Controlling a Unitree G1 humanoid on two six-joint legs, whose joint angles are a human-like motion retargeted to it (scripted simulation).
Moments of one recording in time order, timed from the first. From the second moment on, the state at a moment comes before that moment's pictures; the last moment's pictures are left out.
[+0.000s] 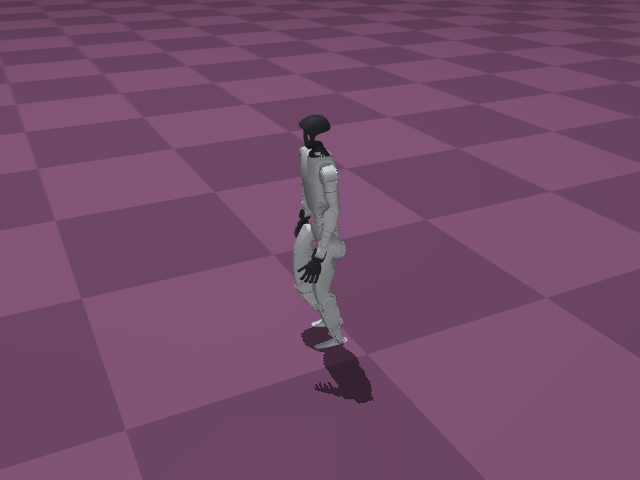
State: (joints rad) left arm -0.06 0.28 -0.25 1.18 -0.02 -0.09 -0.04; right arm 0.12 -0.22 0.37 1.28 0.03 -0.07 0.03; waist -0.08 -0.10 -0.07; left_leg -0.26 -0.14 0.02 0.39 -0.49 0.05; right_leg -0.32 -0.18 -0.22 0.71 -0.54 0.02
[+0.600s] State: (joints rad) left arm -0.10 0.29 -0.32 1.24 -0.02 -0.07 0.01; right arm -0.06 -0.24 0.45 1.10 -0.02 -0.08 -0.02; waist -0.11 -0.15 -0.02; left_leg -0.32 -0.24 -0.05 0.58 -0.60 0.12; right_leg -0.54 -0.21 -0.07 1.11 -0.56 0.04
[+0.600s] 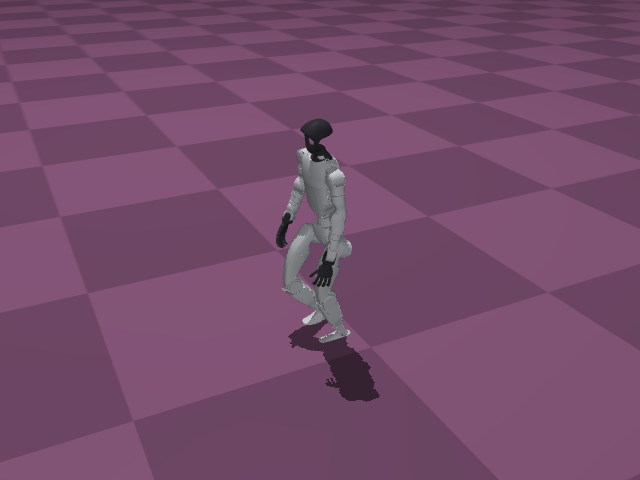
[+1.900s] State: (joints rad) left arm -0.06 0.34 -0.39 1.26 0.00 -0.06 -0.02; right arm -0.05 -0.29 0.38 1.09 0.08 -0.03 -0.07; waist -0.02 0.00 0.02; left_leg -0.17 0.06 0.02 0.92 -0.62 0.05; right_leg -0.45 0.06 0.13 0.73 -0.44 0.09
